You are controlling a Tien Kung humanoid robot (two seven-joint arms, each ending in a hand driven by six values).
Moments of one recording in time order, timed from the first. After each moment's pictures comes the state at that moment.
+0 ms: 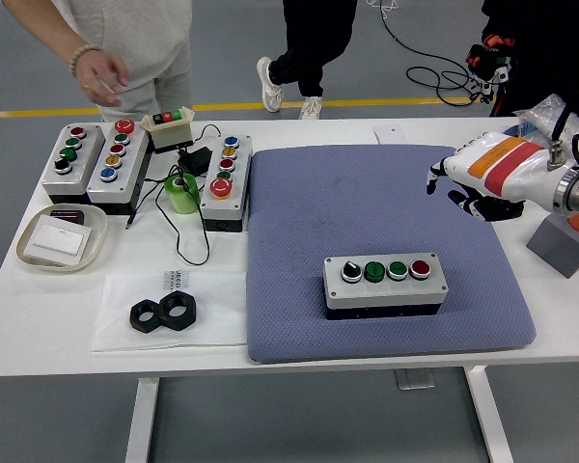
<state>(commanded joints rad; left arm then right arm) -0.02 0.12 -0.94 -0.18 1.24 -0.15 0.07 0.67 -0.63 1.02 1.62 -2.27 0.45 0.11</state>
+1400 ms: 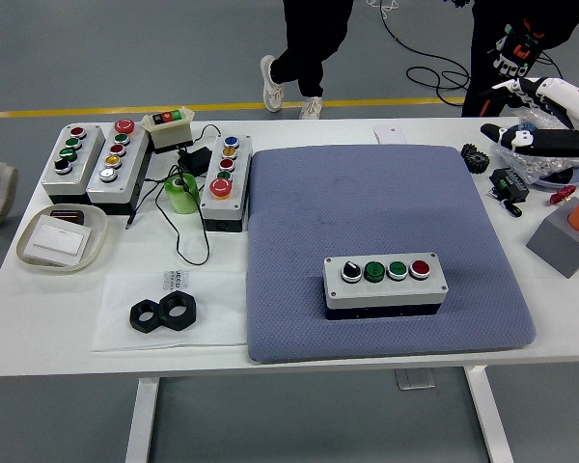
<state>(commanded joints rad) -0.01 0.12 -1.10 -0.18 1.39 -0.14 0.09 0.67 -0.76 0.97 1.35 -1.11 0.18 0.07</state>
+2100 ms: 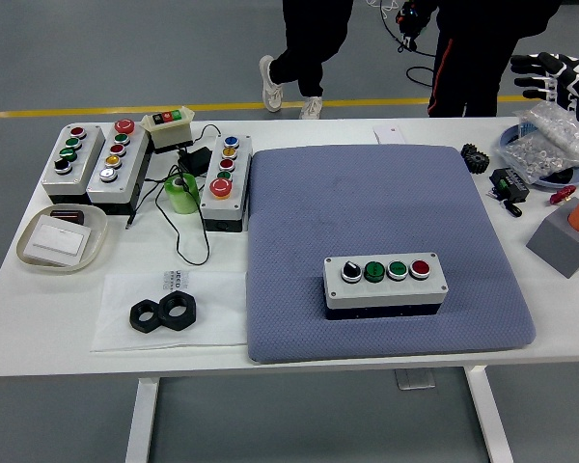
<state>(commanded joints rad) -0.02 0.12 -1.13 -0.18 1.42 -0.14 0.10 0.66 -0.78 0.98 1.32 -0.83 0.12 0.07</state>
